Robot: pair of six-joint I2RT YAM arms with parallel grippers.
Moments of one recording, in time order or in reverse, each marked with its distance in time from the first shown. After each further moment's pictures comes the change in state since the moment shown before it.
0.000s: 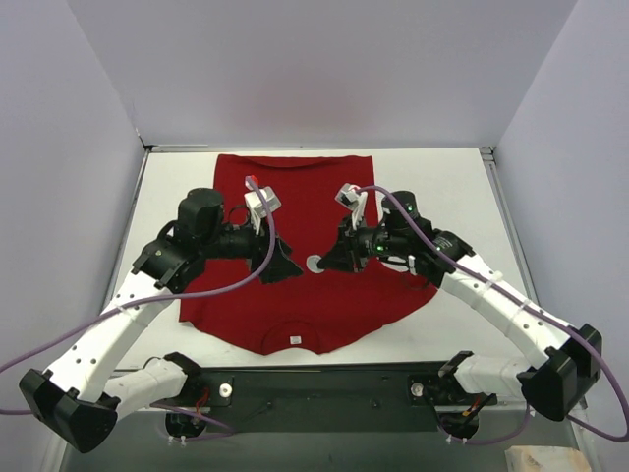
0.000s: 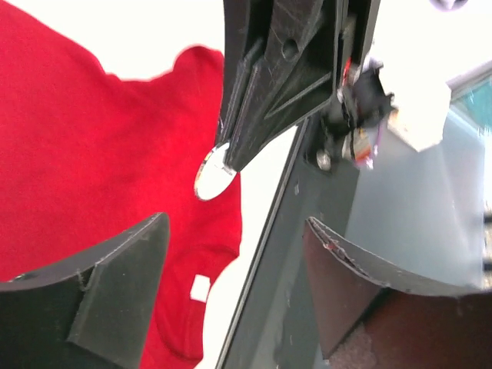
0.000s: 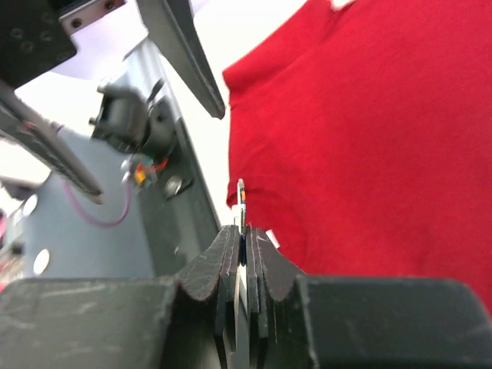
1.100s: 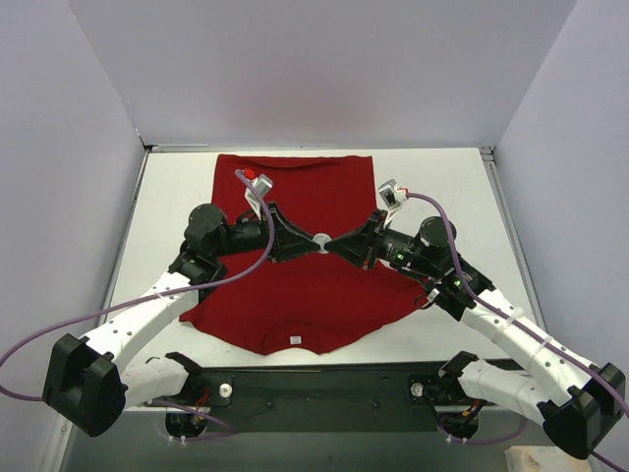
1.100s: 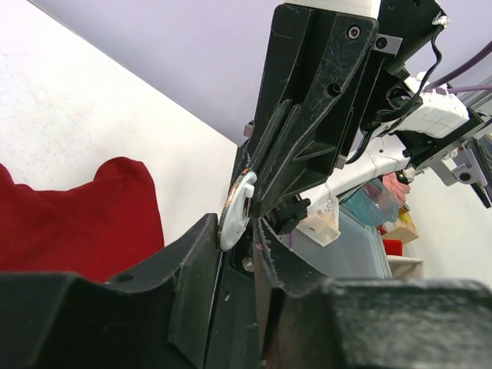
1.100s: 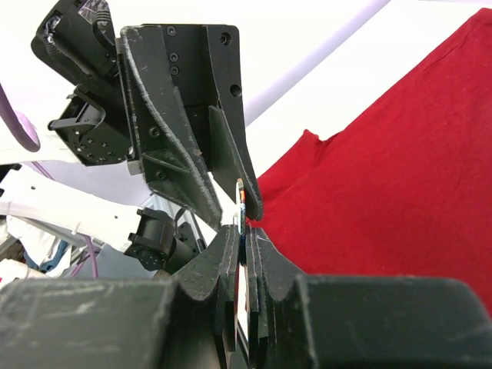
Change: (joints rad) left arm 0.012 0.075 -0.346 1.062 0.104 -0.673; right arm -0.021 -0.265 -0.290 0.525 0.195 0.347
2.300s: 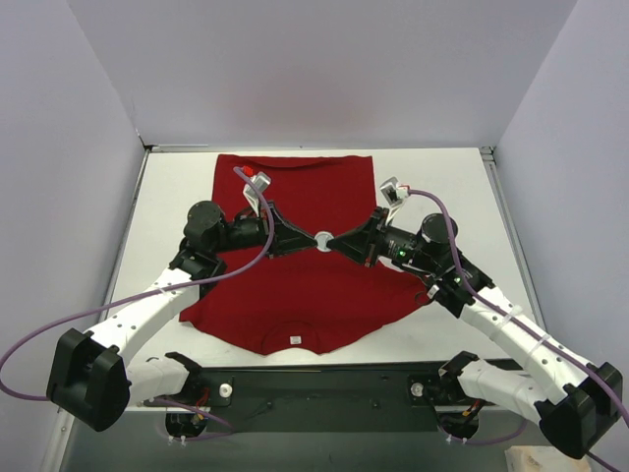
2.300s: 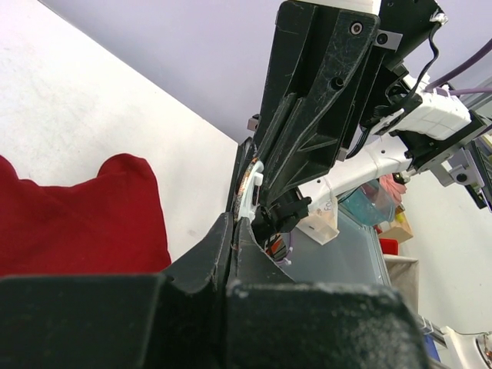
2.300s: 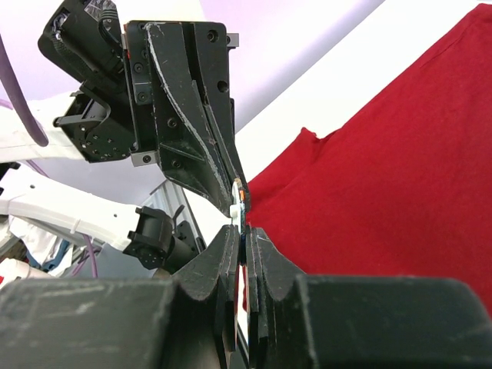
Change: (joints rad) left arm 0.036 0.032 0.000 0.032 0.040 -0.025; right arm -0.032 0.010 -0.003 0.005 -0.043 0.006
